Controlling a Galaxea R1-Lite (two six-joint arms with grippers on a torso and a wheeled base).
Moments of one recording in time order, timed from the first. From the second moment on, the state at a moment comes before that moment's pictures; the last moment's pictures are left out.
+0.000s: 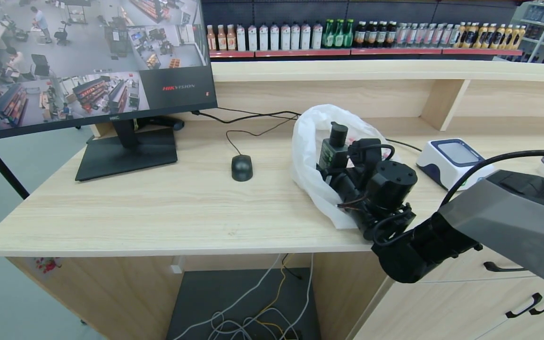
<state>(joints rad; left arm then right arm) 0.00 0.00 0.00 0.00 0.01 0.00 0.51 2.23 -1.06 -1.39 -0.33 0.00</state>
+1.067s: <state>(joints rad) 0.00 0.00 0.00 0.00 0.01 0.00 0.59 1.97 -0.76 -1.51 -0.38 -0.09</state>
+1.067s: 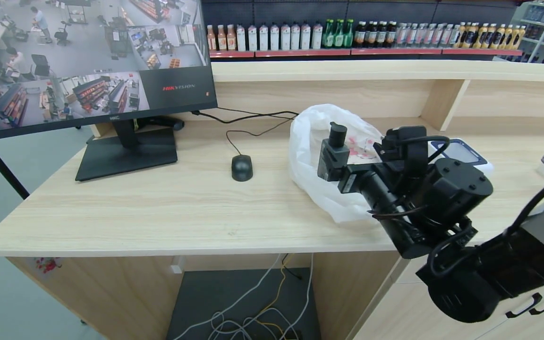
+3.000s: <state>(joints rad) 0.00 0.00 0.00 0.00 0.01 -0.02 0.66 1.80 -0.55 -1.57 -0.36 -0.04</state>
